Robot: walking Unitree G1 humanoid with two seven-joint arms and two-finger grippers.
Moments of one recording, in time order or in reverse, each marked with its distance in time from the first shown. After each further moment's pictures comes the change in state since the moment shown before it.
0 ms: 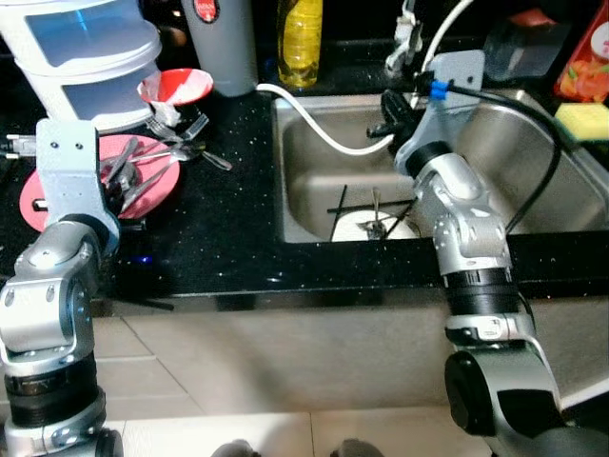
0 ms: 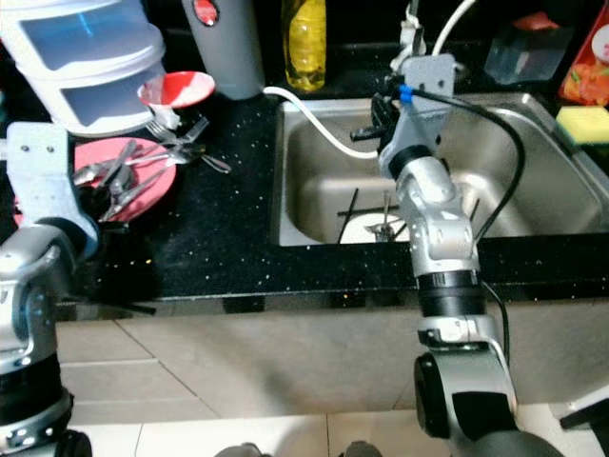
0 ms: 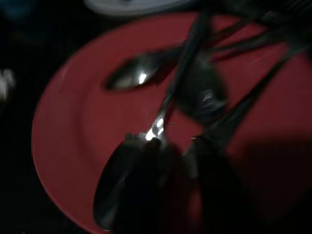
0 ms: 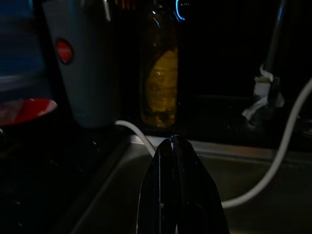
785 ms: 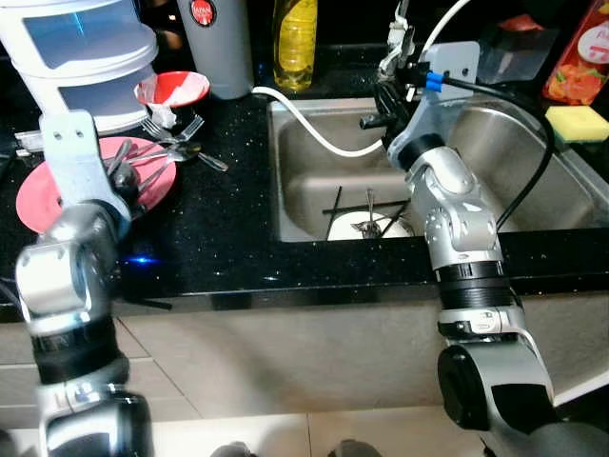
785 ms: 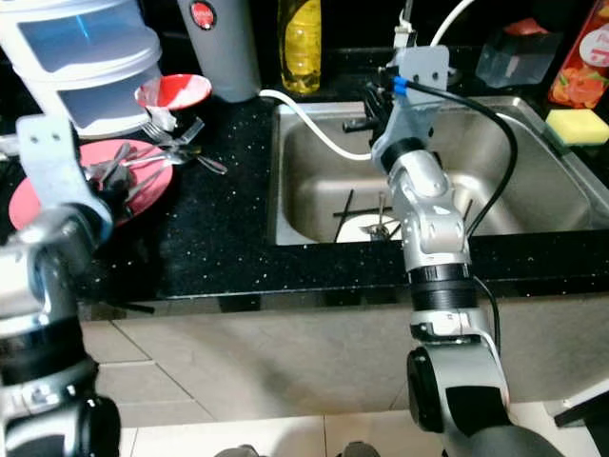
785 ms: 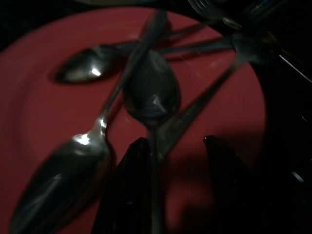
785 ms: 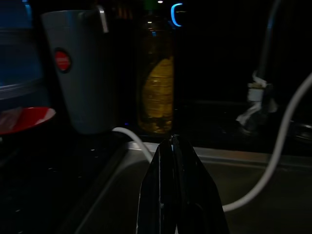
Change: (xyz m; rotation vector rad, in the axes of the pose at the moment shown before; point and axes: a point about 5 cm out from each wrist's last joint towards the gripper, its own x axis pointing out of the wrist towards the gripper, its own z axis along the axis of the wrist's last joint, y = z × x) left arm 0.002 -0.028 0.007 -0.118 0.040 -0.045; right arm 0.001 0.003 0.003 0.011 -0.017 0.008
